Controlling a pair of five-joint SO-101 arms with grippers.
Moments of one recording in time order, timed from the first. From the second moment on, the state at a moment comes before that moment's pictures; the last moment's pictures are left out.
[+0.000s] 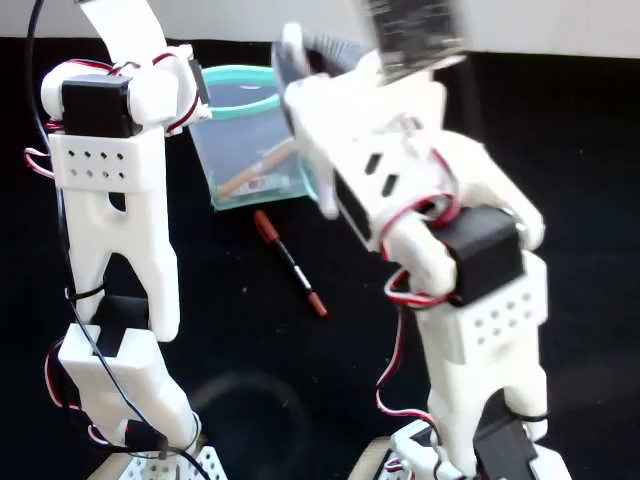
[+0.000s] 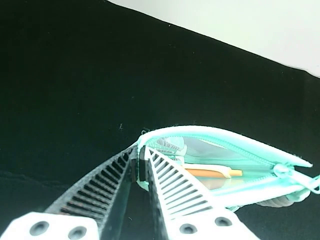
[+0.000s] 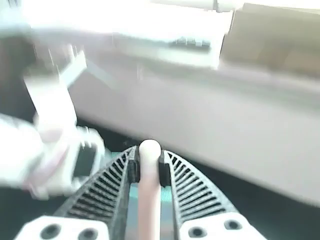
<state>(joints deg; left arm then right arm) -0.7 20.9 -57.5 100.2 24.5 -32.2 -16.7 -34.0 60.0 -1.5</state>
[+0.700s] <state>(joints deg) -0.7 20.9 -57.5 100.2 24.3 -34.4 16.1 -62.9 43.8 -6.1</state>
